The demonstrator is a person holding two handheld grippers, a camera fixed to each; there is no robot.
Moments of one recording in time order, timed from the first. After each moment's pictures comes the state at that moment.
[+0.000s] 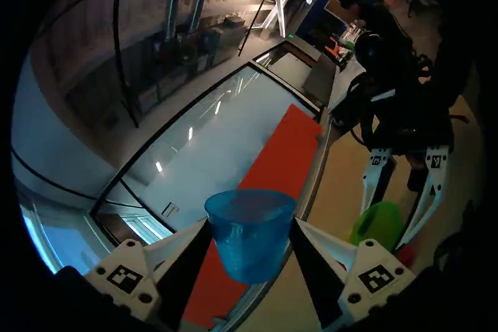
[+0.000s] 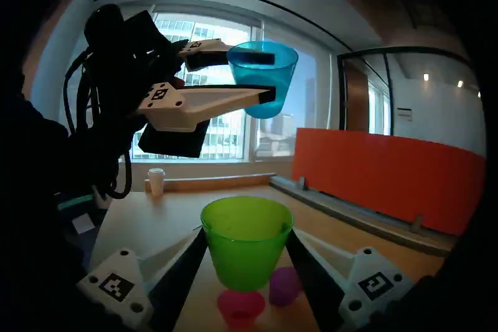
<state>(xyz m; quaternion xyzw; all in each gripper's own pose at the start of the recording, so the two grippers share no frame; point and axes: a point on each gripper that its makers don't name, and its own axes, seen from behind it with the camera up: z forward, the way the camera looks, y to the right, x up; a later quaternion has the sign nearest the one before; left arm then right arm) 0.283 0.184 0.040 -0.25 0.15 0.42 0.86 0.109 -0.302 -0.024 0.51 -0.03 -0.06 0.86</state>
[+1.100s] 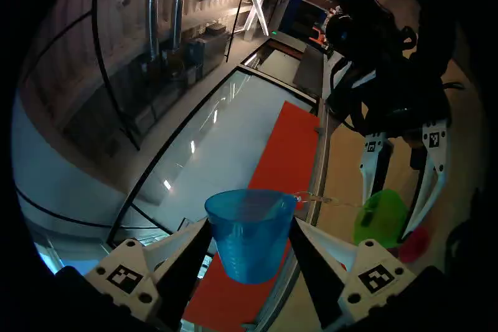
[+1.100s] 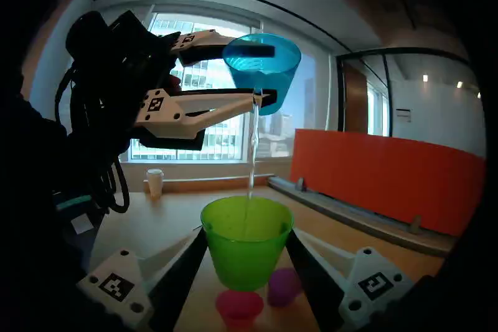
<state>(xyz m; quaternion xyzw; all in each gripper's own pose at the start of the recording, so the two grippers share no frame) 0.286 0.197 0.031 -0.23 0.18 0.49 0.82 0.112 -0.301 -0.022 0.51 -0.03 -0.06 0.86</state>
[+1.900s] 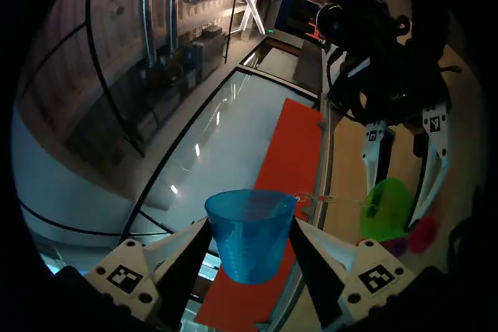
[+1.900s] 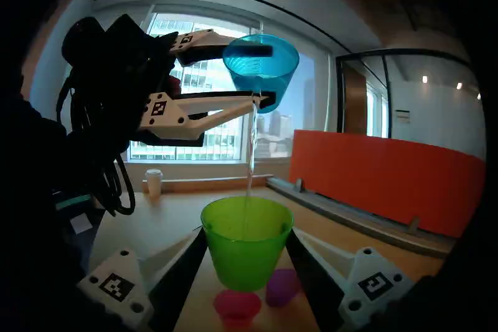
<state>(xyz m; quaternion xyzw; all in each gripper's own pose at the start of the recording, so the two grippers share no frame) 0.292 0.192 0.031 -0.21 0.19 0.52 0.81 0.114 -0.298 -0.020 0.51 -0.03 -0.06 0.86</state>
